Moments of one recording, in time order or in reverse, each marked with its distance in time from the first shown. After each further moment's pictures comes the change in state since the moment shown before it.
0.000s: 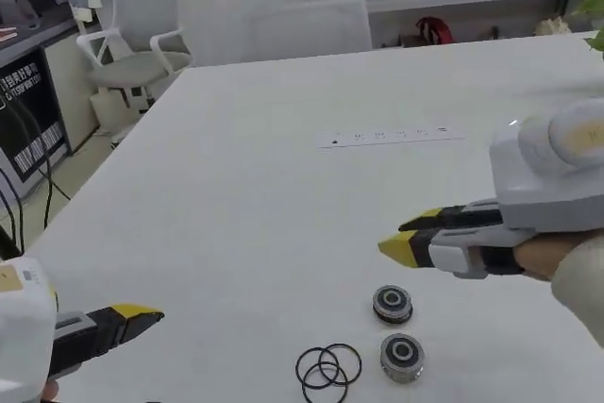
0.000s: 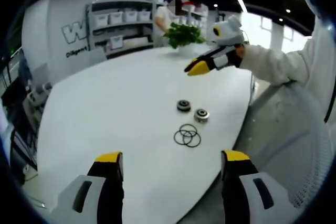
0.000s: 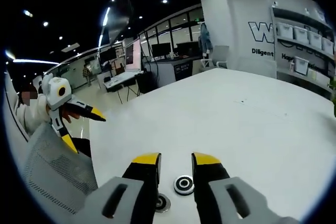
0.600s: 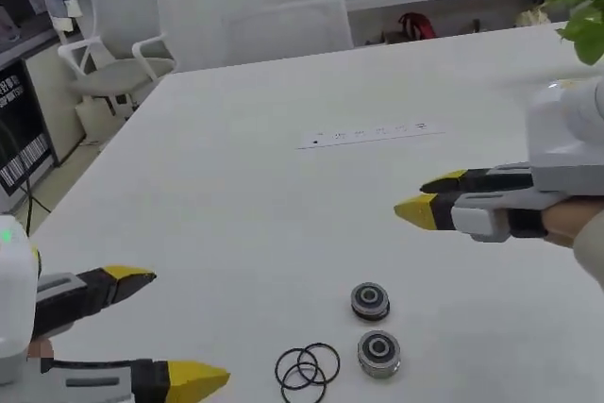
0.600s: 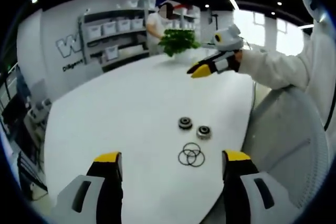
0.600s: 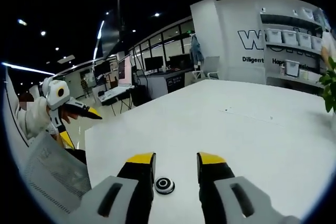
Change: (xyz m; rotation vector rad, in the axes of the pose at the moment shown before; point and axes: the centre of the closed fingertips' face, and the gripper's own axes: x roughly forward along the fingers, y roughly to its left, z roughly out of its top) left arm 0.008 0.000 0.050 0.093 -0.040 0.001; right arm -0.029 -0.047 0.006 0.048 -0.102 -0.035
